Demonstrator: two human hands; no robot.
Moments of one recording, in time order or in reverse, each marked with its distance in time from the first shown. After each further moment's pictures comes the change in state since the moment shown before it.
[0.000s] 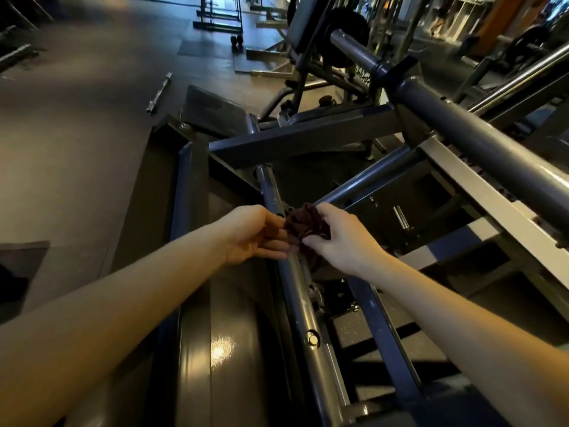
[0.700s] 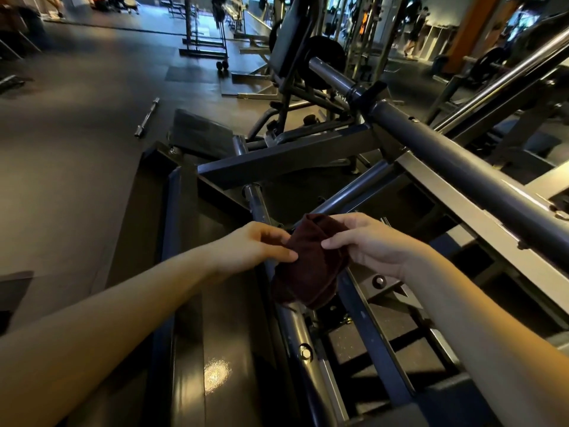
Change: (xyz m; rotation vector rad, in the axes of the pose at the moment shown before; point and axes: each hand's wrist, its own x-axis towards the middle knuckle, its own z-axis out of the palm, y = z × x) left_hand -0.008 0.004 0.000 0.536 -0.284 0.368; right_hand -0.022 -0.005 -0.070 0.800 -0.304 0.284
